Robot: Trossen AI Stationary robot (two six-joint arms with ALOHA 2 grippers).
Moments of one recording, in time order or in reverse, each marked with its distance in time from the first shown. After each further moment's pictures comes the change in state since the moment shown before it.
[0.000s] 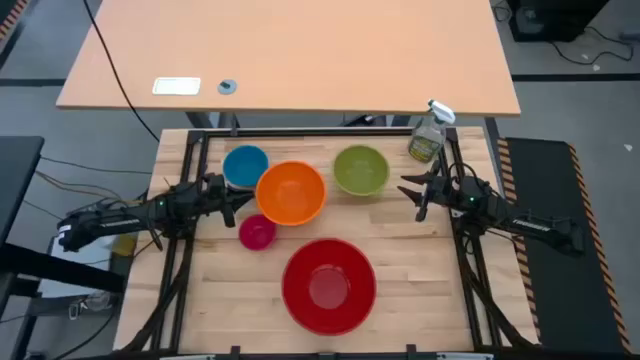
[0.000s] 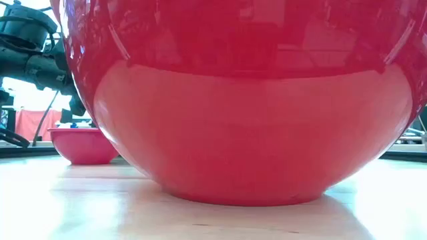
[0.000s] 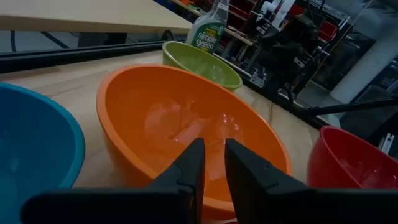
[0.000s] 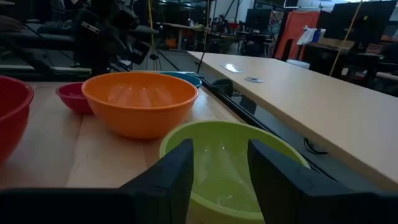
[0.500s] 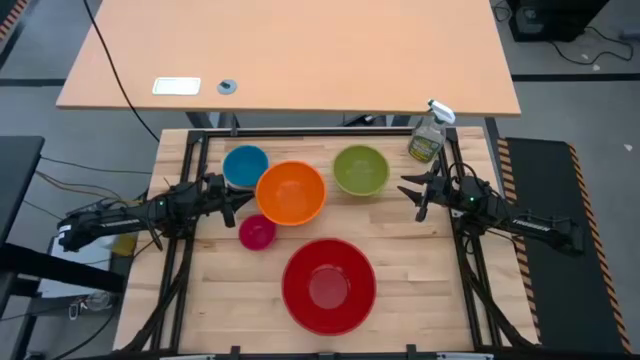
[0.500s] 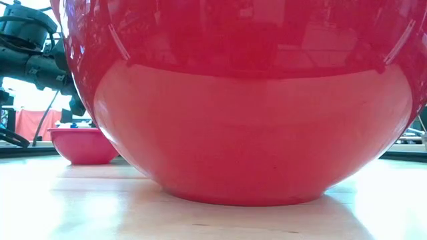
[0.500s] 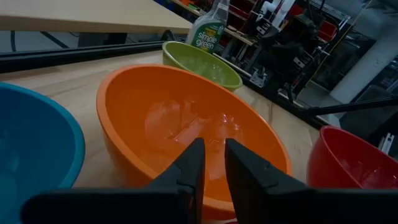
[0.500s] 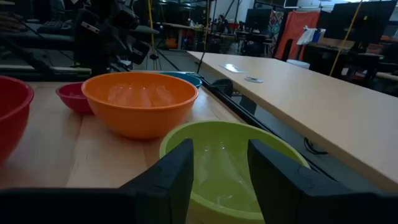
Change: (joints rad) left arm 0.000 0.000 0.000 0.000 0.000 0.000; right arm 0.000 0.000 0.000 0.000 0.000 0.000
